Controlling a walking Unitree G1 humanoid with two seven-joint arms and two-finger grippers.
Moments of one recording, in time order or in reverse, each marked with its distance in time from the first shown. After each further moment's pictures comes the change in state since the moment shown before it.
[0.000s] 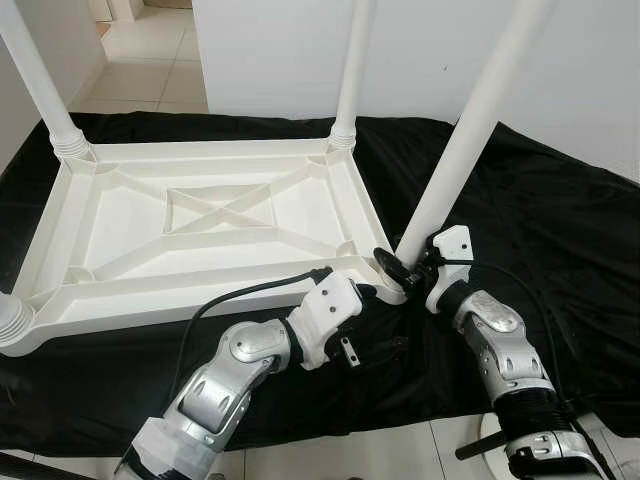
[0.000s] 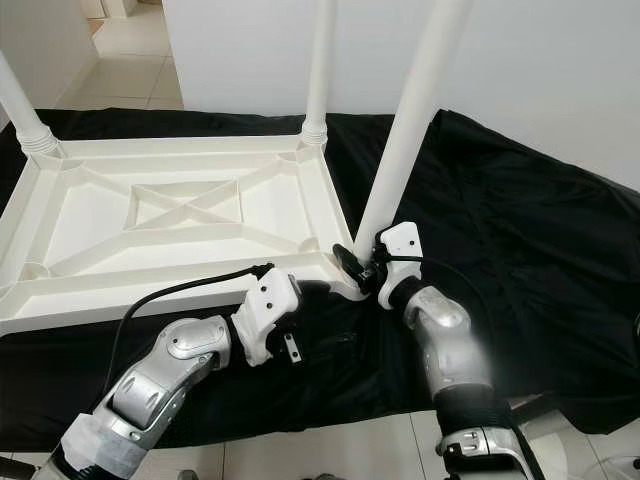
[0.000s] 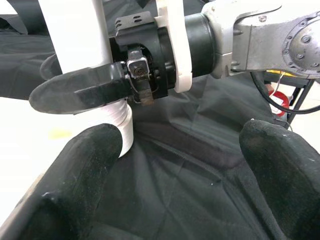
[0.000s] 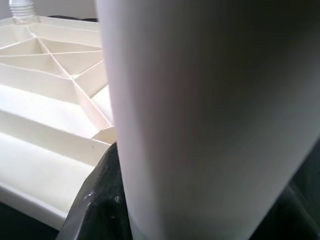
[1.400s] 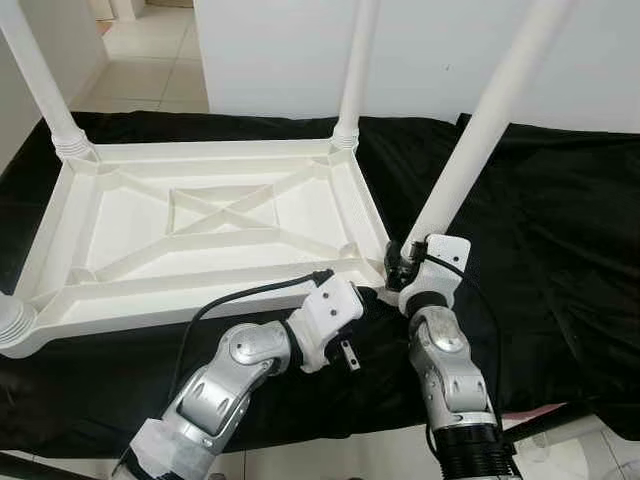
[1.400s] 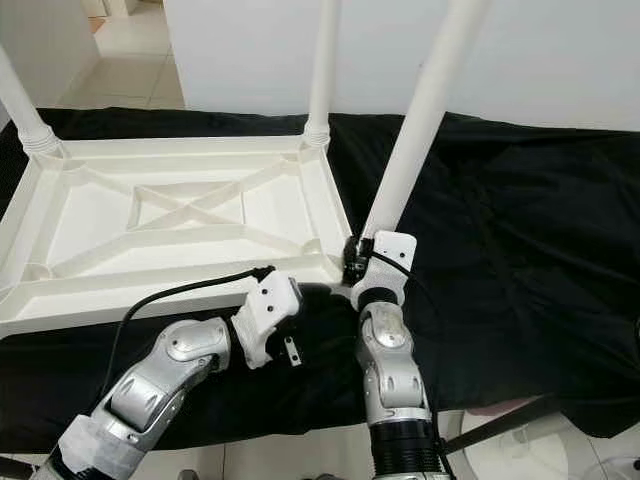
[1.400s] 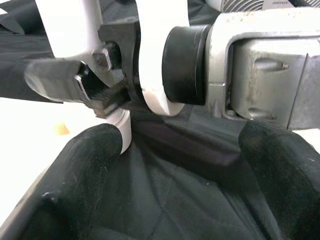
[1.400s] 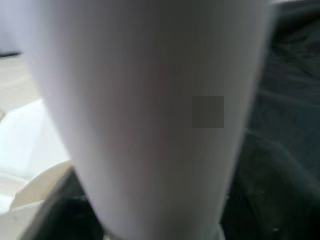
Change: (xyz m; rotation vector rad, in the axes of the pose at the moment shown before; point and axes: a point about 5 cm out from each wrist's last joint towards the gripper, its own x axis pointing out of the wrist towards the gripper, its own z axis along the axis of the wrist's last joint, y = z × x) left arm 0.001 -0.004 0.001 0.002 0.003 -0.015; right arm 0.003 0.041 0.010 0.190 -0.041 -0.638
